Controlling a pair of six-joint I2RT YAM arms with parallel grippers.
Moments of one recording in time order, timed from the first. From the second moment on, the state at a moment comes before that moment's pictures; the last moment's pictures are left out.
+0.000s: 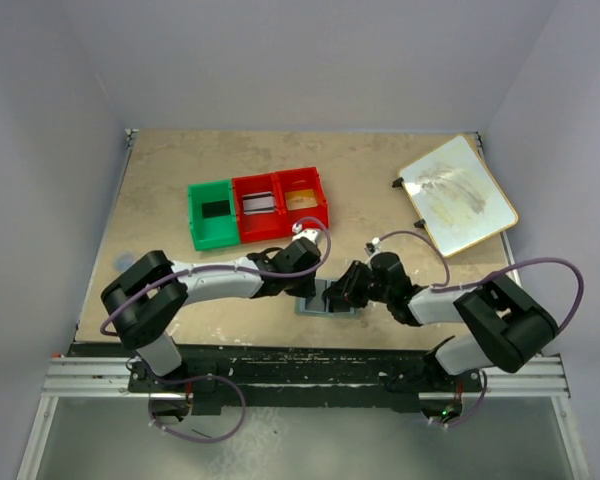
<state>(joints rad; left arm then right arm) -0.96 1.66 0.91 -0.18 -0.09 -0.72 0.60 1.43 0.28 0.51 -0.29 1.08</state>
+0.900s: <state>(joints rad) -0.99 1.59 0.87 -0.25 -0.25 -0.71 0.60 1.43 0.33 0.43 -0.29 1.02</state>
